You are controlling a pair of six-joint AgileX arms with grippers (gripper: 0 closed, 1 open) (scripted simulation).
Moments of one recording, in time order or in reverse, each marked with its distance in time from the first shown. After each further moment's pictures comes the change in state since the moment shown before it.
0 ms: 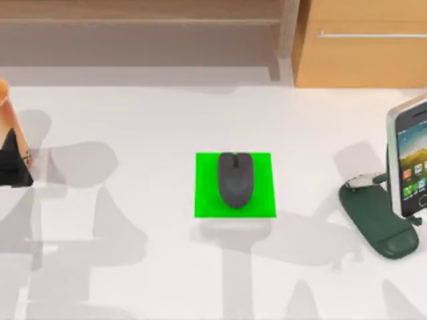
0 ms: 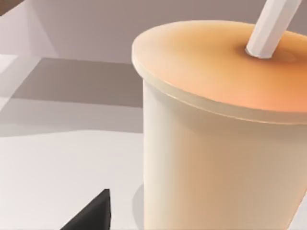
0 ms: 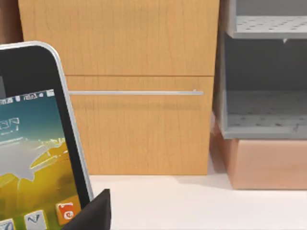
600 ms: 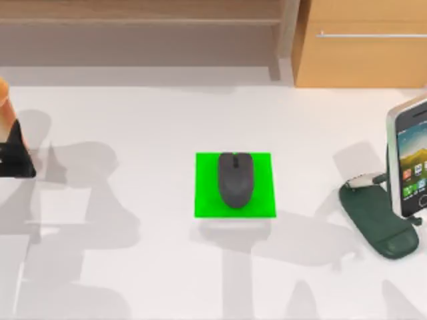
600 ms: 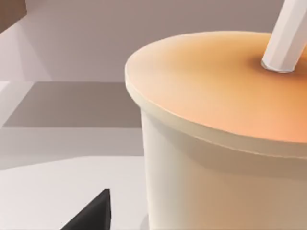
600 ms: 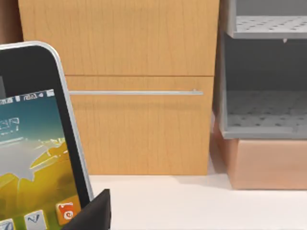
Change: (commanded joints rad) left arm 0.001 0.172 0.085 0.128 0.029 0.052; right arm 0.000 0.000 0.000 0.000 0.000 0.000
